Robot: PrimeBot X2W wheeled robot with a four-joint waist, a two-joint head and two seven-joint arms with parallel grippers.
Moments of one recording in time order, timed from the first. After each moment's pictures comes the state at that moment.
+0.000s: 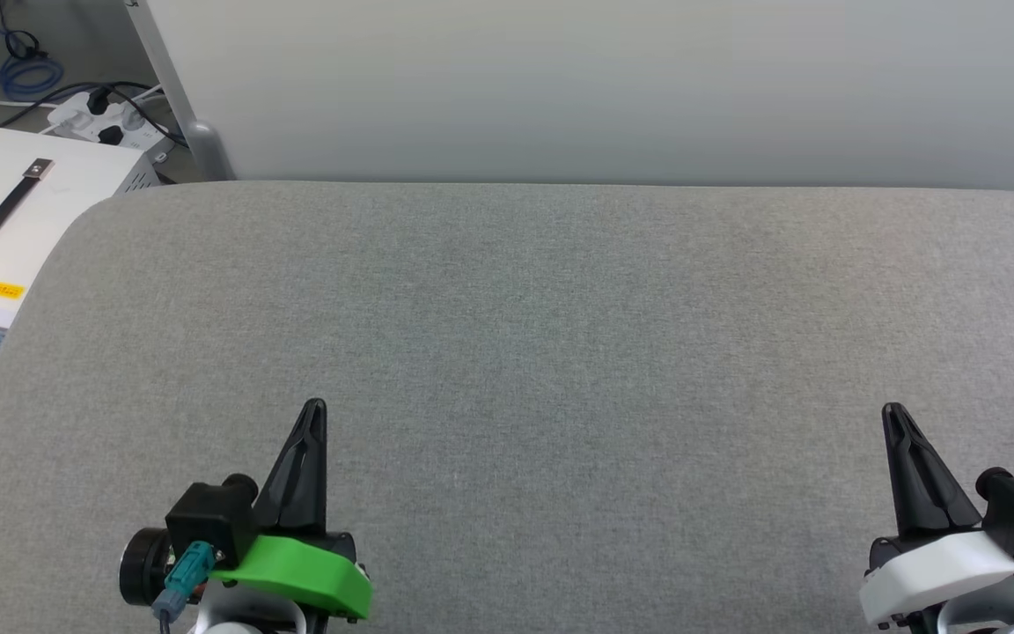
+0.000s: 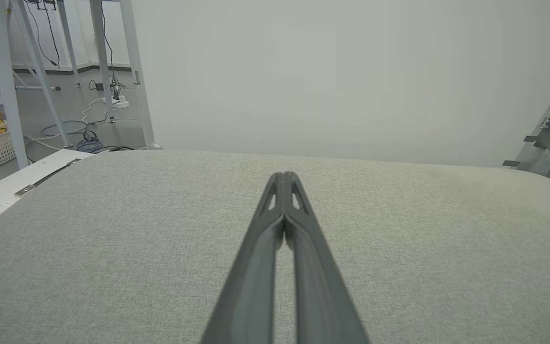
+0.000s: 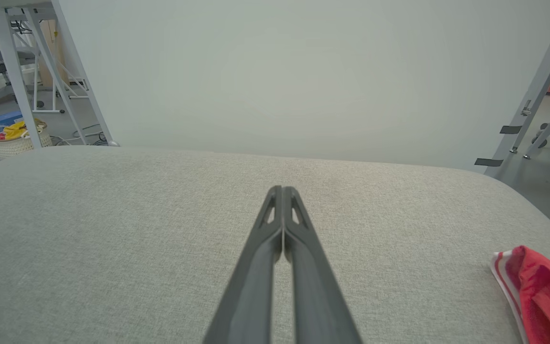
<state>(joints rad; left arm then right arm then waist) 0.02 0.07 -0.06 0.05 -0.17 -0.10 -0.21 0.08 -0.10 -0.04 -0.06 0.13 0.13 -0.12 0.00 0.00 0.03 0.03</state>
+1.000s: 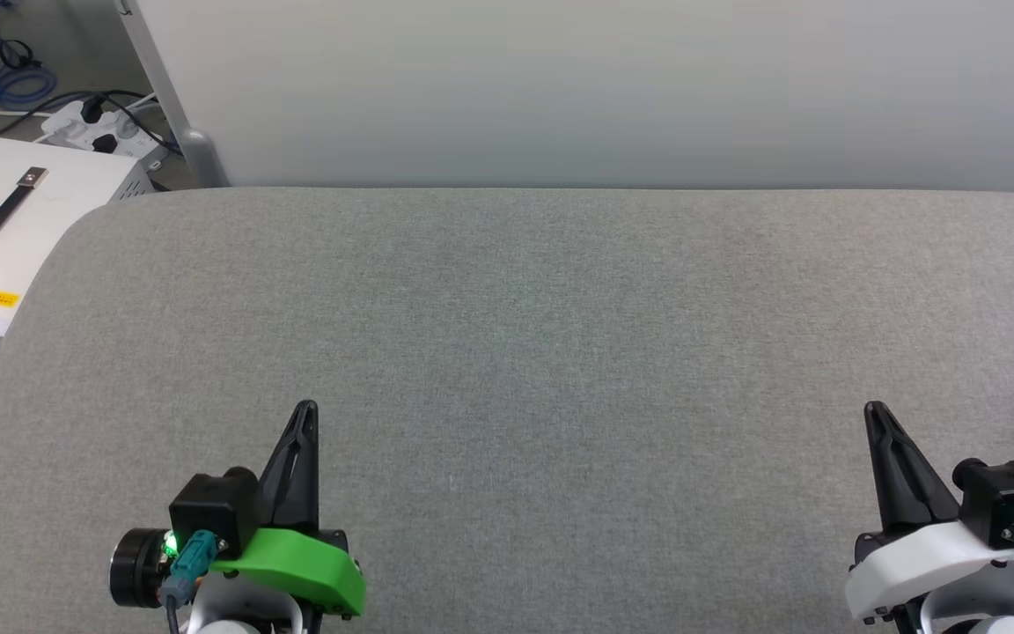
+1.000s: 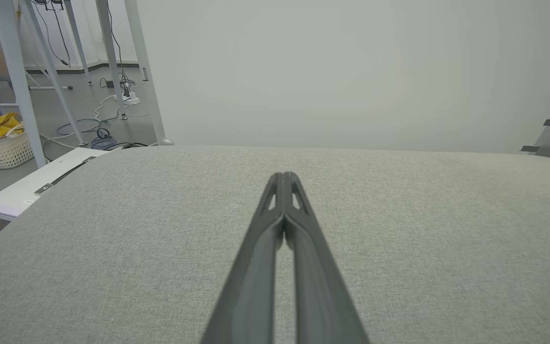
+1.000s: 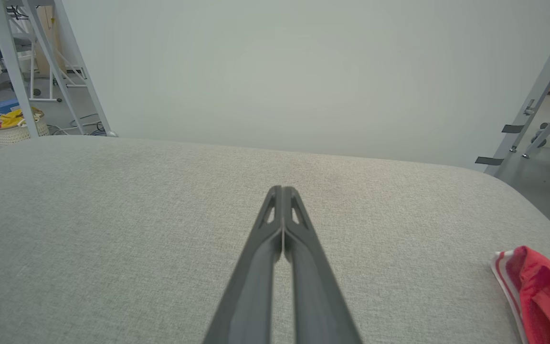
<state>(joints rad) 0.02 0.06 -0.05 0.04 -0.13 -0.07 -0.15 0.06 -0.08 -0.03 -0.04 0.09 0.13 -0.09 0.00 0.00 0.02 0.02</state>
